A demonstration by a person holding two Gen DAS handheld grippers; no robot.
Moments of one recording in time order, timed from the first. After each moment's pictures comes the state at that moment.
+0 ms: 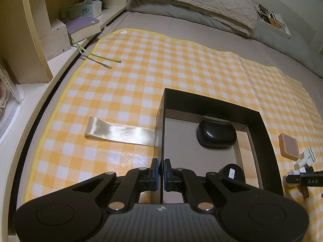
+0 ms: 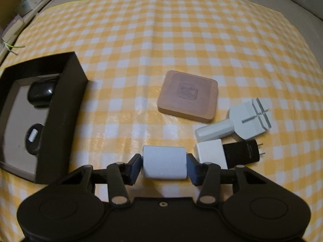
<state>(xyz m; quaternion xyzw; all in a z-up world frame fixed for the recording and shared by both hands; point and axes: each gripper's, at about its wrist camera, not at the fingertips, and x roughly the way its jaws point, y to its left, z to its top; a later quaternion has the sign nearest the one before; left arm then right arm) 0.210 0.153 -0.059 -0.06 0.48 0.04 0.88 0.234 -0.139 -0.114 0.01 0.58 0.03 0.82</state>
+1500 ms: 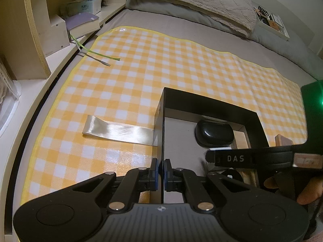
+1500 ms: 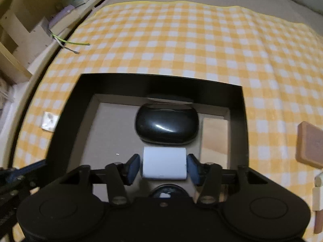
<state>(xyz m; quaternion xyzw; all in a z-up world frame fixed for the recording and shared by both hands) 0.212 0.157 -0.057 -0.08 0.48 0.03 0.87 0.280 0.036 -0.103 0.03 0.55 0.14 0.82</state>
